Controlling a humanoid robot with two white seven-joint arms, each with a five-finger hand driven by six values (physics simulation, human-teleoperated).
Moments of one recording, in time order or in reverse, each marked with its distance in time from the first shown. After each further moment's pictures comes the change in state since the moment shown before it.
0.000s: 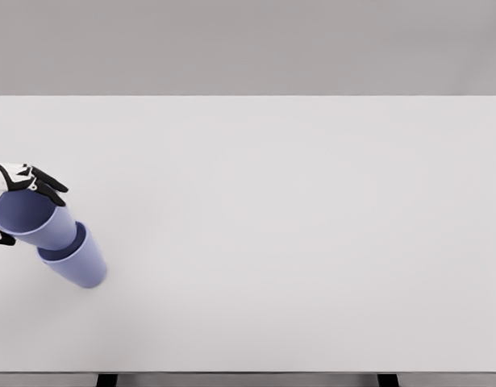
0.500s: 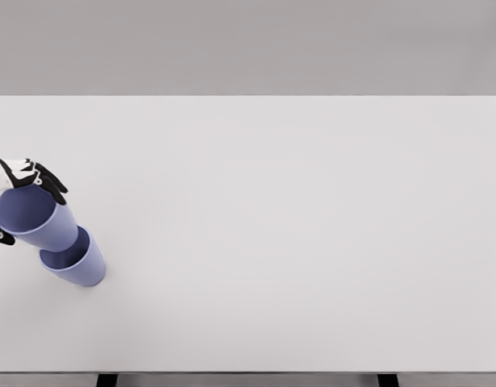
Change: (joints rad) left arm -0.031 -0.018 -0.003 0.000 -0.023 -0.007 -0.008; right arm -0.002 0.000 0.000 0.000 0.000 0.000 0.000
